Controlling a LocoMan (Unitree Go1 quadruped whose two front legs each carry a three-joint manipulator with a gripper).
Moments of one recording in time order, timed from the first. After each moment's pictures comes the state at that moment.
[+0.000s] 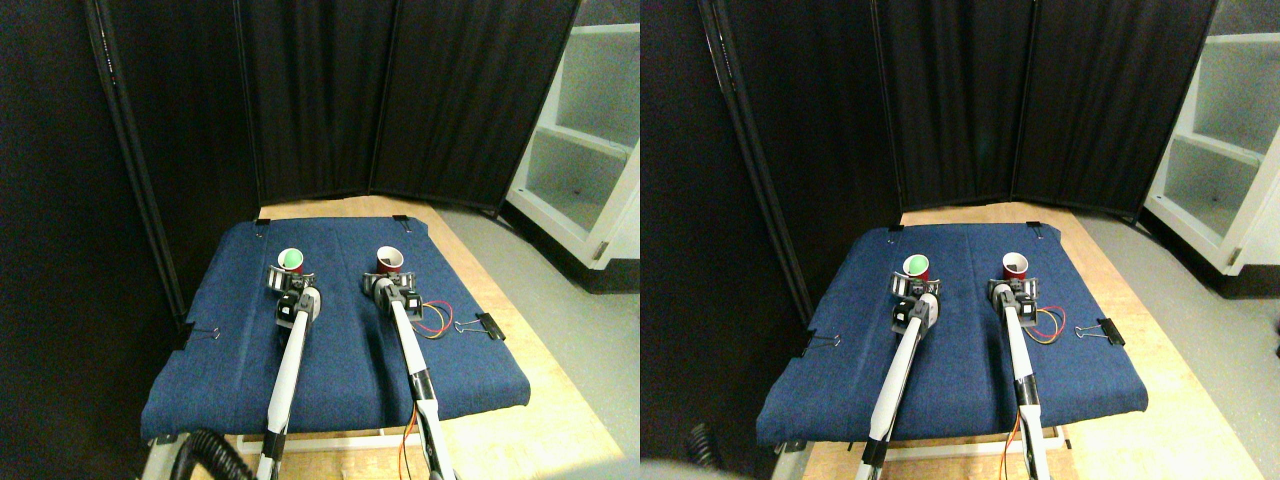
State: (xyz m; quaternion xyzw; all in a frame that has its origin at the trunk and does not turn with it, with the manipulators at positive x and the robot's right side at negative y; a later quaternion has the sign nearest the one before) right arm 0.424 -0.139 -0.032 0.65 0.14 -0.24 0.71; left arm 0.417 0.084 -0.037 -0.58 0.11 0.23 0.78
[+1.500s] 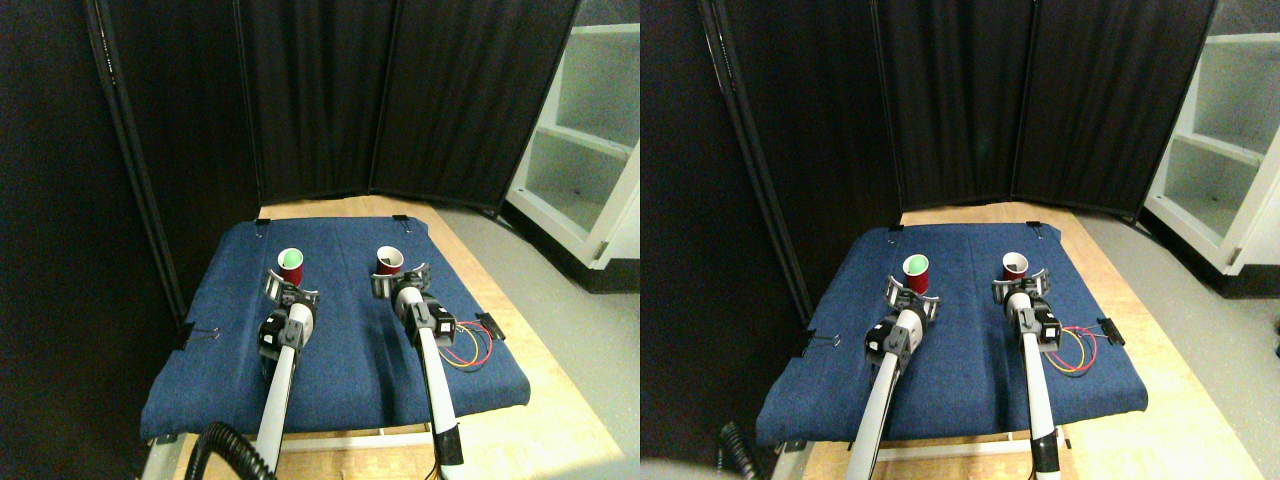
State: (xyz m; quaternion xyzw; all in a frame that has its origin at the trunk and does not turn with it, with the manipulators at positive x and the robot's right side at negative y) right arm 0.371 -0.135 0.024 0.63 0.15 -0.10 0.76; left arm 0.355 0.076 0.003 -0.55 0.18 0.11 0.81
